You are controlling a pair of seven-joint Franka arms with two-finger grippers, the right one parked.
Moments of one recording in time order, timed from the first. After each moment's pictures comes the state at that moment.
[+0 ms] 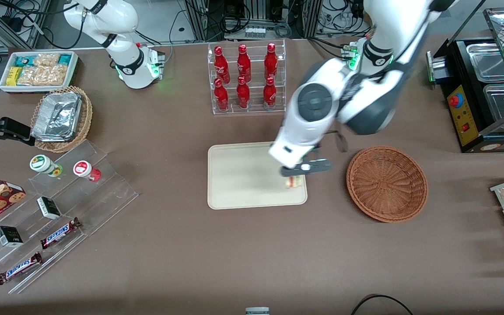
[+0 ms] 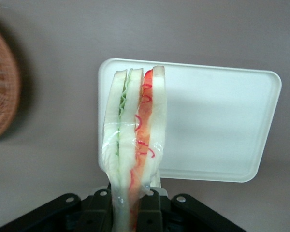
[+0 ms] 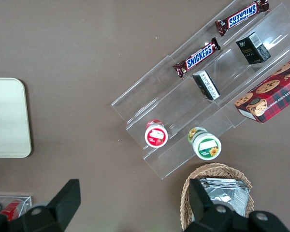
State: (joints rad) arm -0.41 0.53 -0.34 -1.35 0.08 1.77 -0.85
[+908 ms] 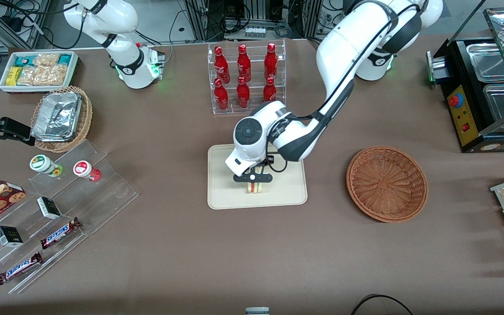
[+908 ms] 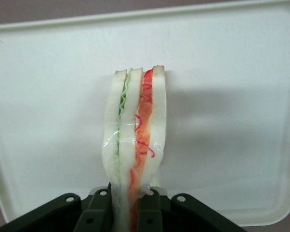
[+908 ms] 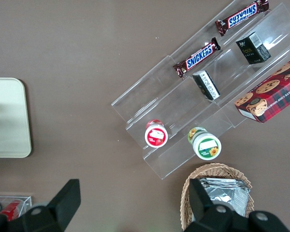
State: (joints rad) arm -0.56 0.83 -0.34 -1.33 0.20 2.02 -0.87
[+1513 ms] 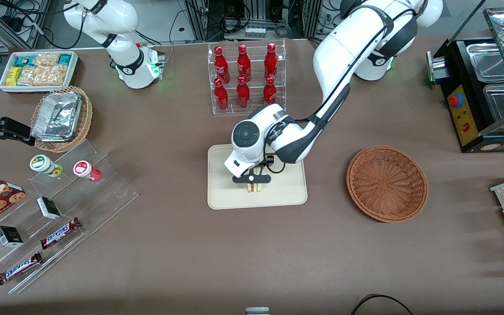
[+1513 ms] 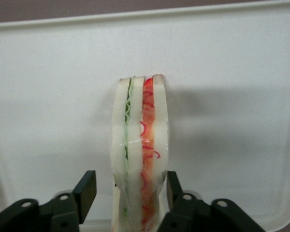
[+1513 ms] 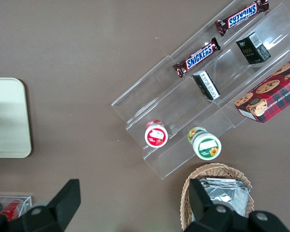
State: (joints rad) arm -0.56 0.84 -0.34 -1.29 0.20 1.99 -0.88
